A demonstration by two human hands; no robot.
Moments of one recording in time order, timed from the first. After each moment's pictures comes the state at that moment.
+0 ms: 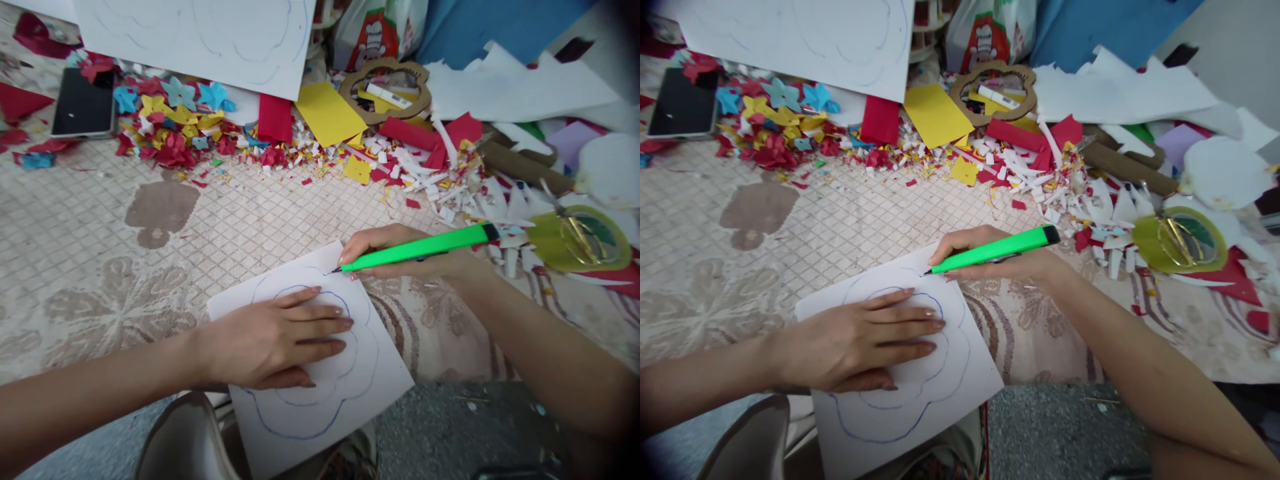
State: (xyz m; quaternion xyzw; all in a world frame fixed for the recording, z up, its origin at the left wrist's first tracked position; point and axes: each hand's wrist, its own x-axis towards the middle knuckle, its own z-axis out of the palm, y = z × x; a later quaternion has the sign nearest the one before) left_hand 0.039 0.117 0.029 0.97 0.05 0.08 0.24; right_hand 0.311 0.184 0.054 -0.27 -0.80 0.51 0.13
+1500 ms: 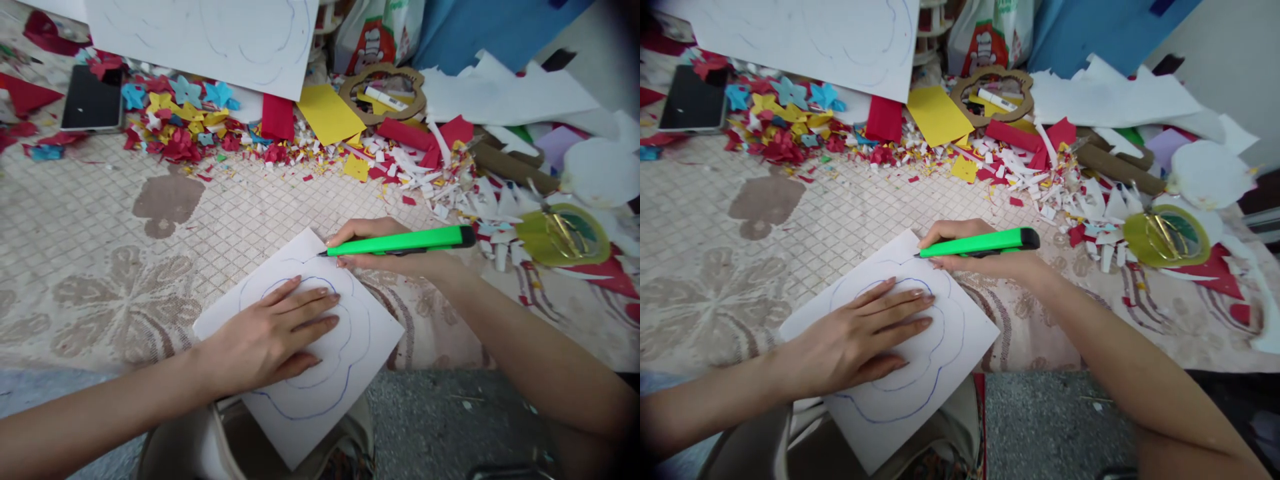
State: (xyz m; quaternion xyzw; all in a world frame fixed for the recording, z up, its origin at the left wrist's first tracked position) left_hand 0.035 0.084 0.018 0.96 0.19 0.11 0.19; right_hand 0.294 0.168 0.055 -0.34 -0.81 0.45 0.16
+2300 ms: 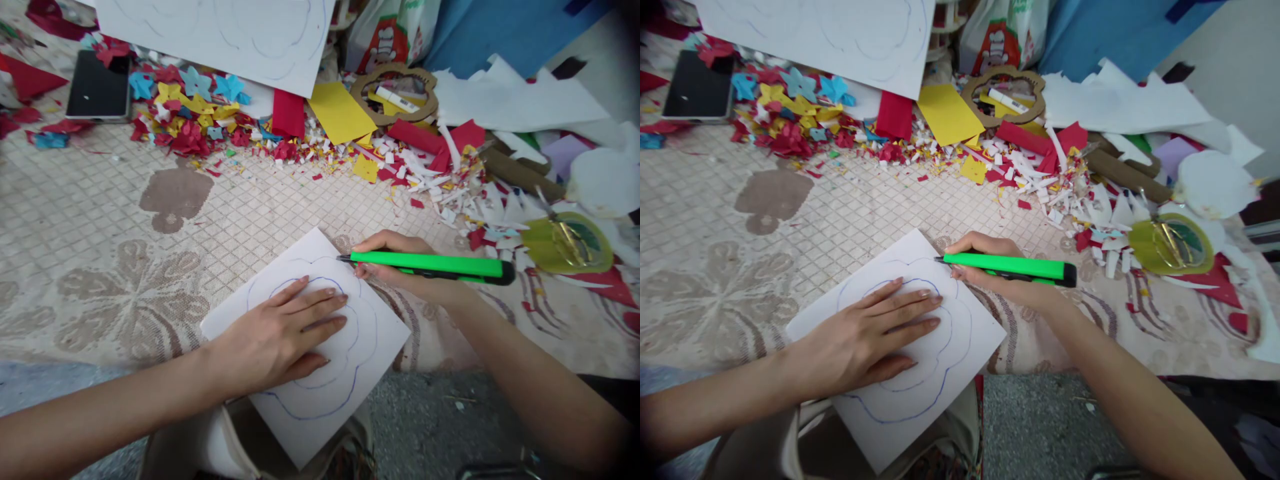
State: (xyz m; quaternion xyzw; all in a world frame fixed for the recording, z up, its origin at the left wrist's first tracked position) left_hand 0.035 0.081 0.016 0.95 0.20 0.13 0.20; right_hand 0.301 0.132 0.049 -0.45 -0.74 0.44 0.22
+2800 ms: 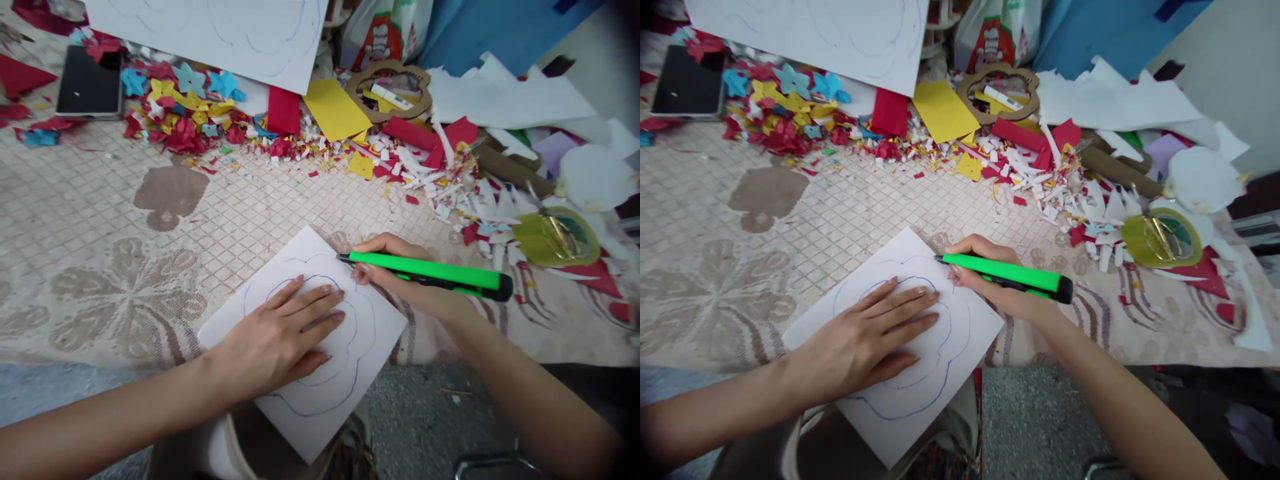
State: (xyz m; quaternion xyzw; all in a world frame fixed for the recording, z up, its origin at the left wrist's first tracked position) left_hand 0.040 0.069 0.016 0.94 0.24 0.14 0.18; right_hand 0.296 0.110 0.044 -0.49 -0.68 0.47 0.27
